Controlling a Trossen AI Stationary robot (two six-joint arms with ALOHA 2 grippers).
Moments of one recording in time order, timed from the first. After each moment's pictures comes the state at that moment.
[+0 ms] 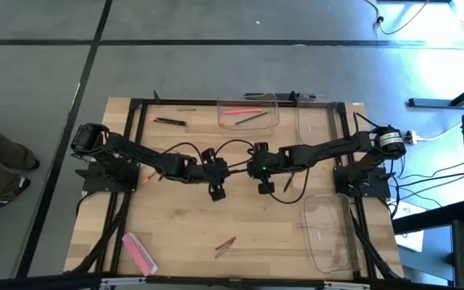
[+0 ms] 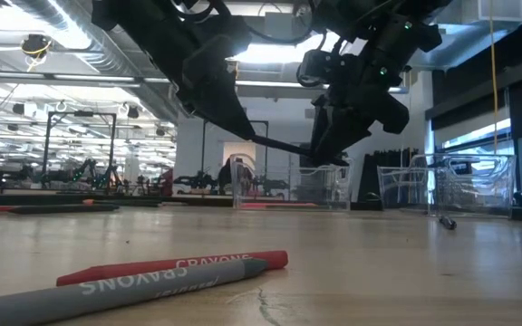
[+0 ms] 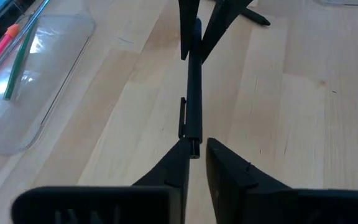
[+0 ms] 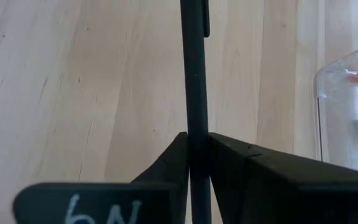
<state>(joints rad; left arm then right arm) -0.15 1.60 0.95 -0.14 -0.38 -0.28 0.03 1.64 0.99 -0.32 0.20 -0.22</state>
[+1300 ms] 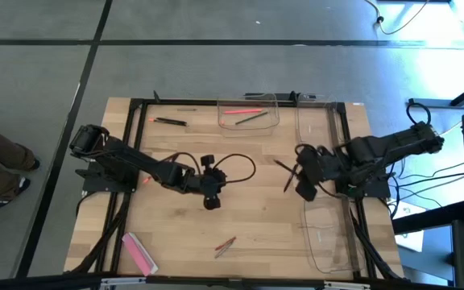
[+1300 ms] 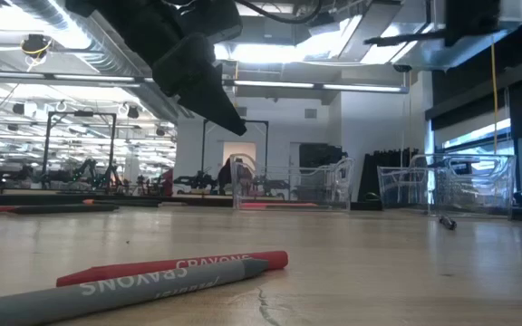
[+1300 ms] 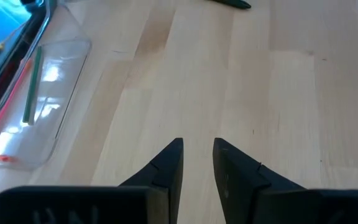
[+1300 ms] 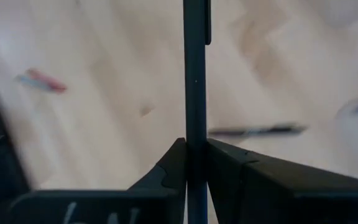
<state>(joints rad) -0.25 1.60 0.95 -0.17 -0.51 -0.15 0.35 1.18 1.22 -1.18 0.21 0.90</state>
